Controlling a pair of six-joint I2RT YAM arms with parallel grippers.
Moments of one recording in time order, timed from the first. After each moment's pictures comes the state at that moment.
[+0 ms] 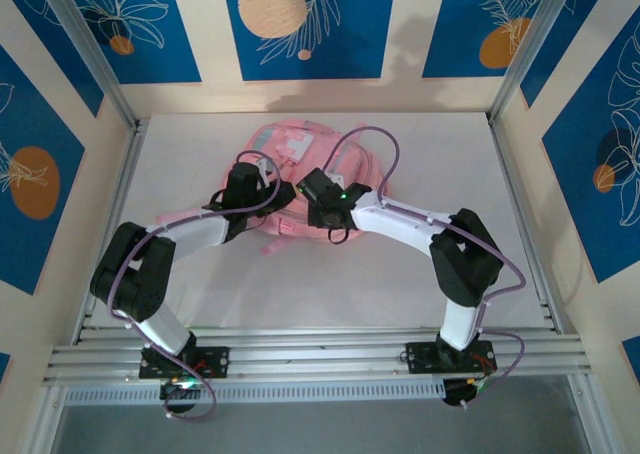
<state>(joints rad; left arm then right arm) -0.45 1.64 0.88 0.25 0.33 -0.81 0.80 1.81 1.34 -0.63 0.29 0.73</state>
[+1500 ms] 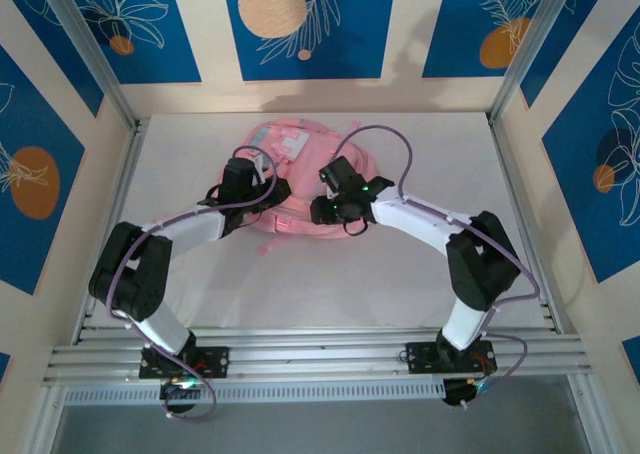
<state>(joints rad) -0.41 1.64 0.91 0.19 0.34 -0.75 0.69 1.73 1.27 -0.56 -0.03 0.50</state>
